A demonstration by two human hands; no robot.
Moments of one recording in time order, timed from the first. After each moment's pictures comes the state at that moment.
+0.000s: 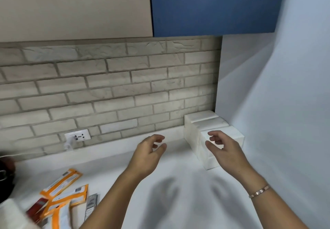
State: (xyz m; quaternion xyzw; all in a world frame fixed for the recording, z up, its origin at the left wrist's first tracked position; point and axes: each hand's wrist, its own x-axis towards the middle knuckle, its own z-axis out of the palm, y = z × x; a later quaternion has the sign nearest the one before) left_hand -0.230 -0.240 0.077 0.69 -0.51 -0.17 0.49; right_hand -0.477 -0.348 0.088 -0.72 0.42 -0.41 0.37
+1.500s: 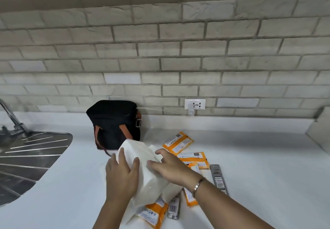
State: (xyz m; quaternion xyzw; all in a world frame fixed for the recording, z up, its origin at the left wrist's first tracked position) left_hand 0.124 0.167 -0.036 0.92 -0.13 0.00 0.37; right_hand 0.033 0.011 0.004 -0.84 0.22 0.04 0.50
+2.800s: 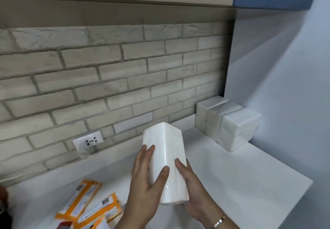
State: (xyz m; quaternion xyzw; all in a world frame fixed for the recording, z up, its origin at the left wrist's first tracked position) left_hand -0.061 -0.111 0.009 0.62 -0.54 -0.15 0.55; right_hand -0.200 -0.167 0.003 -0.36 0.26 -0.39 0.80
